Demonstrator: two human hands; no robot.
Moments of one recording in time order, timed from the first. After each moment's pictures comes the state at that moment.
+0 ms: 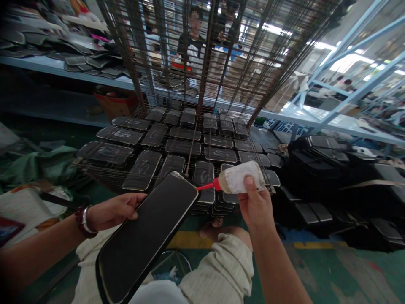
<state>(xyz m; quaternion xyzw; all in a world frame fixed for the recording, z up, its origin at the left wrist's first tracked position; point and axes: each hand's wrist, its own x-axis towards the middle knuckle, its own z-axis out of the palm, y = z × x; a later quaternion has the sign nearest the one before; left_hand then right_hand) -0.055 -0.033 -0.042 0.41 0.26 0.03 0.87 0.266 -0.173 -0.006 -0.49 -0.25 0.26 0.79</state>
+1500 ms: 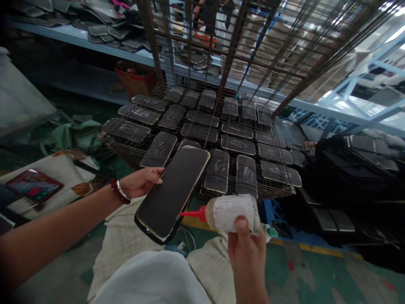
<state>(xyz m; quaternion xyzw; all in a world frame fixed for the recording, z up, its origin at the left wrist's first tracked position) -0.045 -0.016 -0.078 0.31 0.32 0.14 0.89 0.178 -0.232 -0.051 -0.54 -0.14 0.30 0.77</state>
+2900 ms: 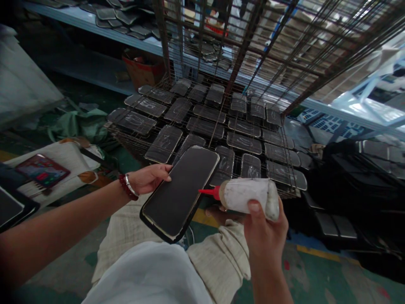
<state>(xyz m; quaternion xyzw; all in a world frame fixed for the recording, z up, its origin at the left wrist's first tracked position) -0.038 -0.028 -0.078 0.28 0.32 0.13 0.89 0.199 -0.201 -0.026 -0.57 -0.29 0.21 0.74</state>
